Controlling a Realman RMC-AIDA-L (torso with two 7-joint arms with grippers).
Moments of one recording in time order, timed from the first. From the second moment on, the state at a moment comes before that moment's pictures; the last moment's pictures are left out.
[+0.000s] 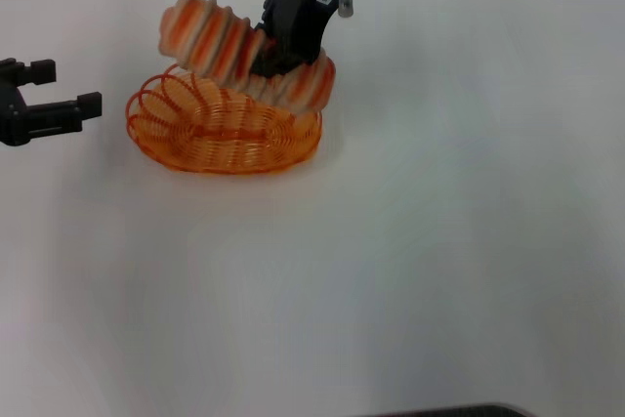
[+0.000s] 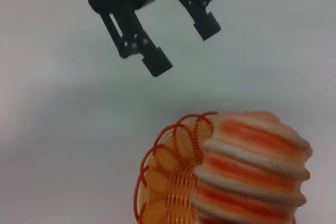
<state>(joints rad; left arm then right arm) -0.41 -2.12 0.54 1.06 2.17 1.59 -1.66 1.14 2.10 -1.26 -0.87 -2.46 -1.46 2.04</state>
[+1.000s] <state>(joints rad) -0.42 -2.12 0.55 1.06 2.17 1.59 -1.65 1.13 2.10 -1.31 -0.81 -2.39 -1.36 2.03</state>
